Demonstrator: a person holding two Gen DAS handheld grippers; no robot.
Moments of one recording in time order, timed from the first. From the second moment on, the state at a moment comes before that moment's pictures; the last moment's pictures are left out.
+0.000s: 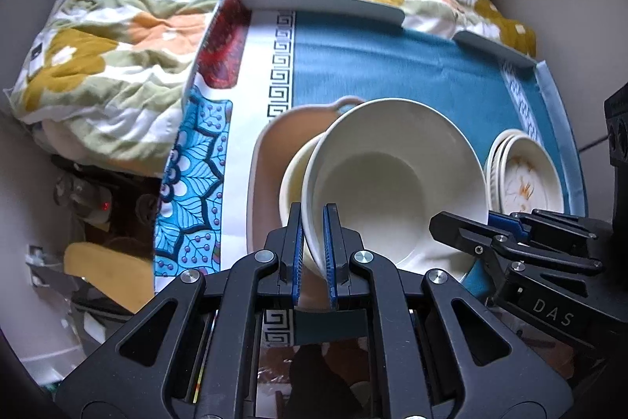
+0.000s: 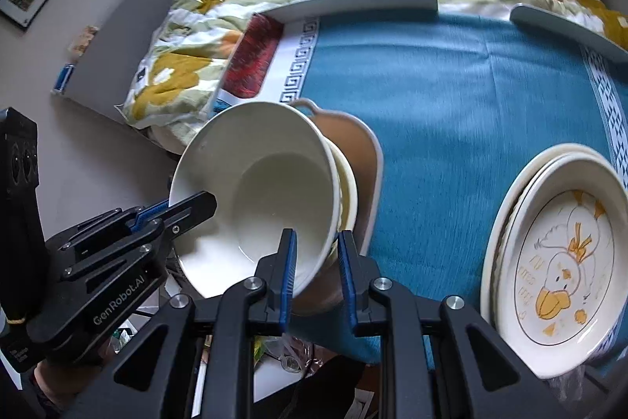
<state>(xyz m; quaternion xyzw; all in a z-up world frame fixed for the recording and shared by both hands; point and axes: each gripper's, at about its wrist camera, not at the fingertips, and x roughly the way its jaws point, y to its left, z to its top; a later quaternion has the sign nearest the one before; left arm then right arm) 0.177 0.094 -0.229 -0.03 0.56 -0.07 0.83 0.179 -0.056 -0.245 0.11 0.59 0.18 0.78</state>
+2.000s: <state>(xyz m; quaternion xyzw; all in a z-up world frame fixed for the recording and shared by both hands) 0.090 0.096 -0.133 0.02 0.44 -0.03 0.90 0.102 -0.103 -0.155 0.06 0.47 0.19 0.86</state>
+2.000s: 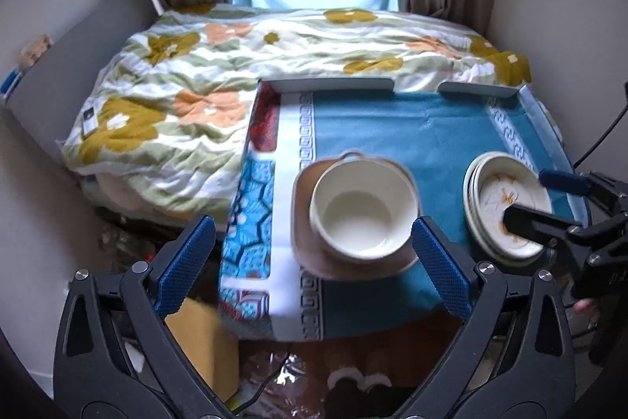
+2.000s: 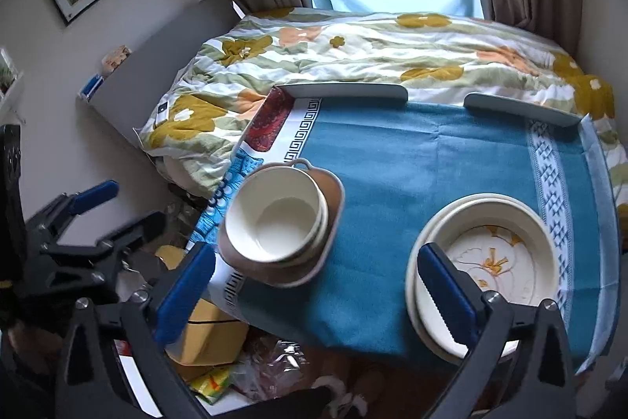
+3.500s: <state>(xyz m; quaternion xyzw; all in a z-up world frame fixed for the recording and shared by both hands) 0.192 0.109 -0.307 0.09 0.59 -0.19 0.78 0.169 -0.037 -0.308 -0.04 0.62 0.18 0.76</state>
